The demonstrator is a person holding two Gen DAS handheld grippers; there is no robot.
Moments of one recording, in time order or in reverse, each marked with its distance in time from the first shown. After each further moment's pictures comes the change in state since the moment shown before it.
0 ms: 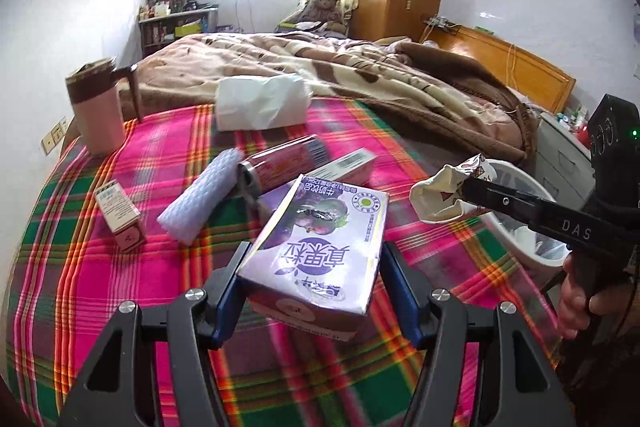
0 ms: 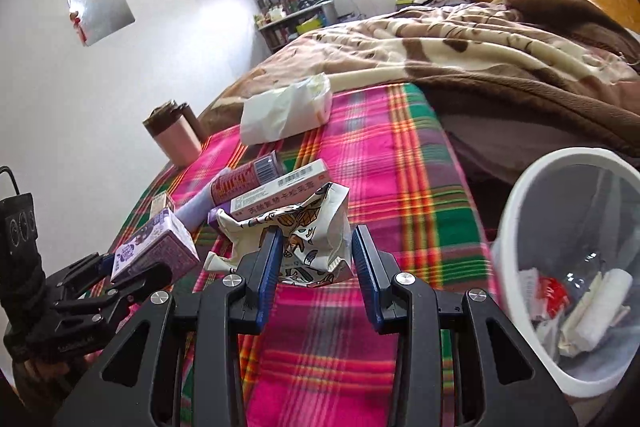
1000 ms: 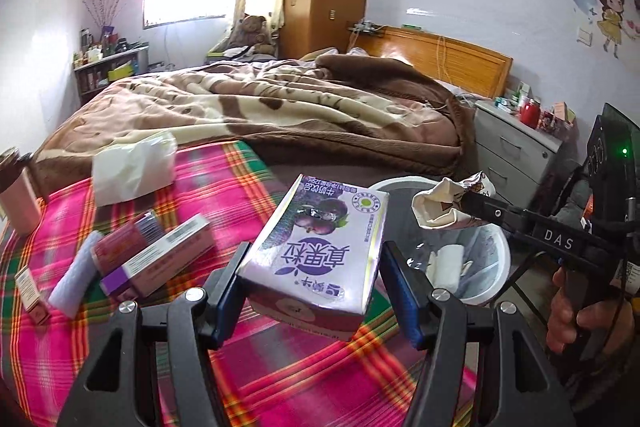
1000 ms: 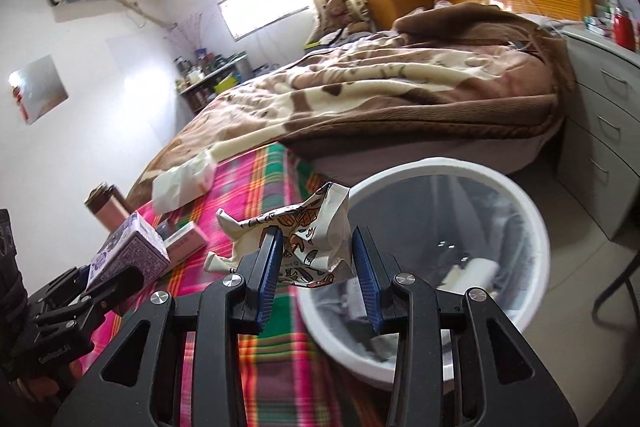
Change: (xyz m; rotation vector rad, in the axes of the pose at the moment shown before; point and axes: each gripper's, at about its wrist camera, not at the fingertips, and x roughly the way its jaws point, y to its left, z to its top) left arm 0.017 -0.136 0.034 0.165 -0.067 -0.161; right arm -0.082 -0.100 0.000 0.176 -0.172 -0.241
